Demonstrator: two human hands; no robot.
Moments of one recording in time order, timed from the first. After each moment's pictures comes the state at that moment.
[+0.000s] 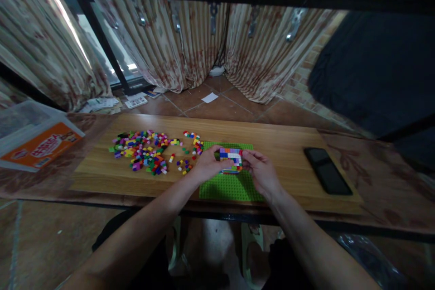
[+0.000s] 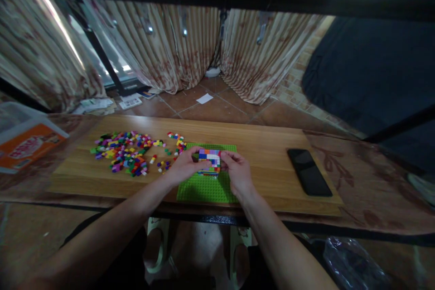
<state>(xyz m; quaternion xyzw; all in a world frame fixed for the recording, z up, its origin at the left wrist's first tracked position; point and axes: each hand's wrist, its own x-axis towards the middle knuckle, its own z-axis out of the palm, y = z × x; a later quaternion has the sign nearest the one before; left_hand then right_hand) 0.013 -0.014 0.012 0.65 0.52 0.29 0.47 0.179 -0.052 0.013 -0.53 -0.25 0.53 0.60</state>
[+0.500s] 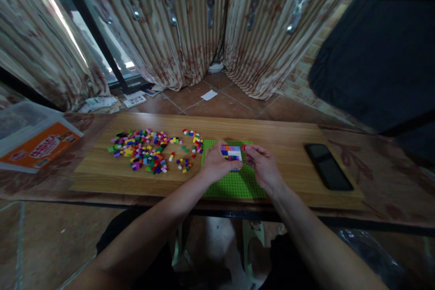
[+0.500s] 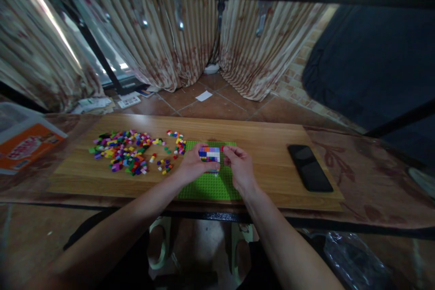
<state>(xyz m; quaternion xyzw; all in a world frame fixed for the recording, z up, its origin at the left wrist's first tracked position) 0.038 -0.020 0.016 0.64 0.57 0.28 0.44 0.186 -0.046 0.011 -0.55 -0.27 0.50 0.61</state>
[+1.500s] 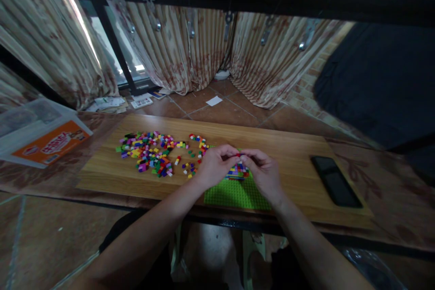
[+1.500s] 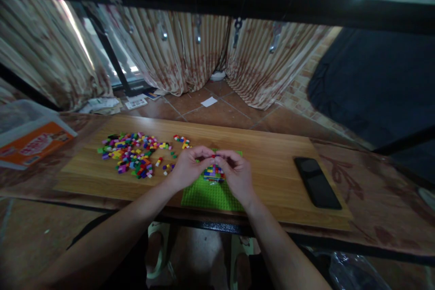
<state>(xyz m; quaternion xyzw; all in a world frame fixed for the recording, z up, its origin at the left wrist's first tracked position) 0.016 -0.019 0.040 0.64 0.38 0.43 0.51 0.166 -0.051 0.035 -0.50 -0.49 0.42 0.59</state>
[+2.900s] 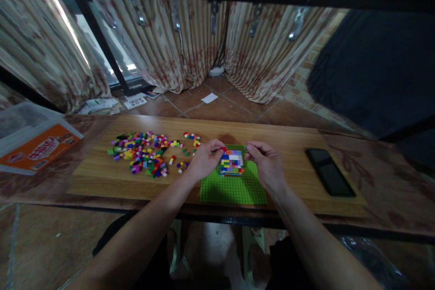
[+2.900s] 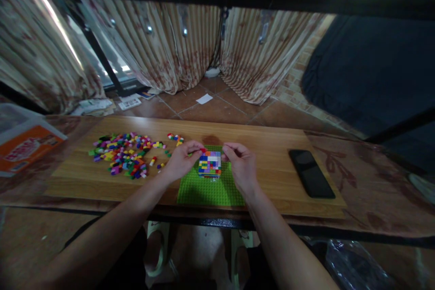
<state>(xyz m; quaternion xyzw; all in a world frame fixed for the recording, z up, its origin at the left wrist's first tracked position) 0.008 0.006 0.010 0.67 0.40 0.41 0.47 0.183 -0.038 0.026 -0.51 -0.38 0.42 0.65</state>
